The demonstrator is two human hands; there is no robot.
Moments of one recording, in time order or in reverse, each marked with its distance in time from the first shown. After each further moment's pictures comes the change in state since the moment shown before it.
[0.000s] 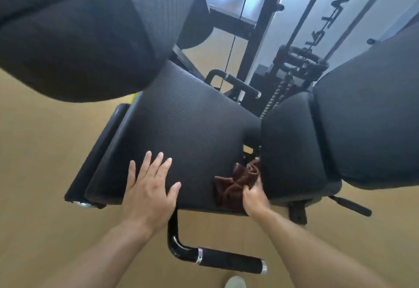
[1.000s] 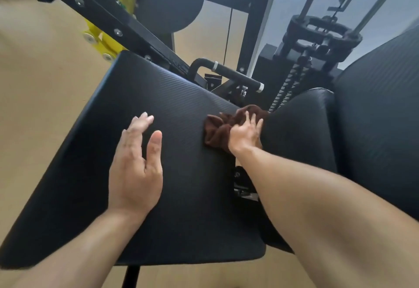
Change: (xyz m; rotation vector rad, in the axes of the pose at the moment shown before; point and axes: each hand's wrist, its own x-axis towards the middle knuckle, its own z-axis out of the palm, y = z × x) left_hand 0.131 0.077 0.021 -0.482 0.414 -0.009; right_hand 0.208 -0.130 -0.013 -0.310 0.118 -0.174
